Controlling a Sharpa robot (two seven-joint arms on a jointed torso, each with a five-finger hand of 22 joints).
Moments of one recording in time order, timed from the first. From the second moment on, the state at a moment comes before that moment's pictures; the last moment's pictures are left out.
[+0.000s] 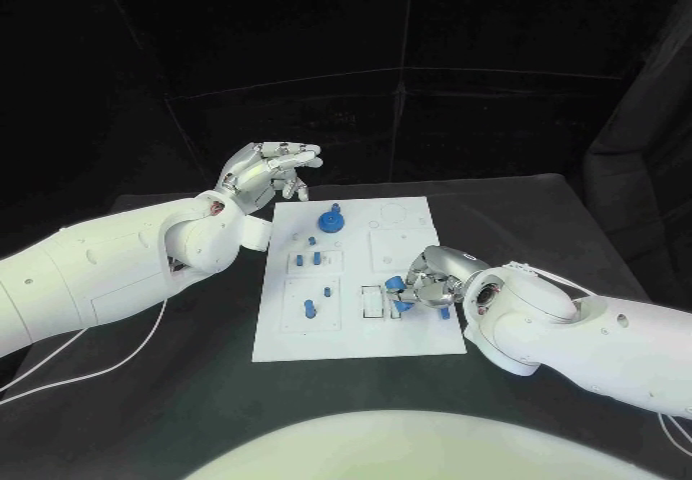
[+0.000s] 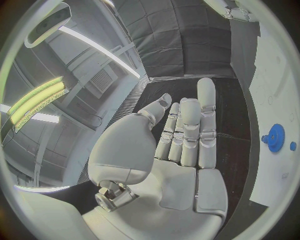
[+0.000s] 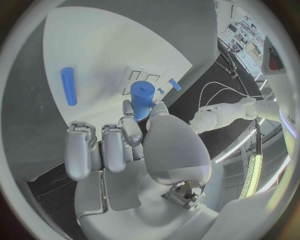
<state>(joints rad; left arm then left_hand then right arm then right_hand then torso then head) 1.13 -0.79 -0.02 1.34 -0.01 -0.04 0.52 1.20 0.01 0.35 -0.19 0.05 1.02 0.18 0.12 0.07 1.08 0.10 0.24 0.07 1.28 0.02 1.11 0.46 0.18 1.24 0.11 0.72 0.47 1.00 -0.85 -0.06 1.80 -1.44 -0.36 -0.58 1.27 0.05 -0.18 0.28 0.45 1.00 0.08 0.43 0.16 1.35 0.01 1.24 1.17 1.47 -0.05 1.42 1.28 0.05 1.47 0.06 1.47 1.31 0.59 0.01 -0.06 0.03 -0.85</state>
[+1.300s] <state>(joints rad) 1.13 -0.79 -0.02 1.35 -0.01 -0.03 0.51 1.20 0.01 0.35 -0.19 0.05 1.02 0.18 0.12 0.07 1.08 0.10 0.24 0.07 1.28 0.02 1.11 0.46 0.18 1.24 0.11 0.72 0.47 1.00 -0.72 -0.06 1.70 -1.43 -0.29 -0.65 1.07 0.06 -0.32 0.29 0.07 1.00 0.08 0.43 0.16 1.27 0.01 1.01 1.00 1.47 -0.07 1.40 1.24 0.05 1.46 0.05 1.44 1.31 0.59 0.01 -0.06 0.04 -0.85</state>
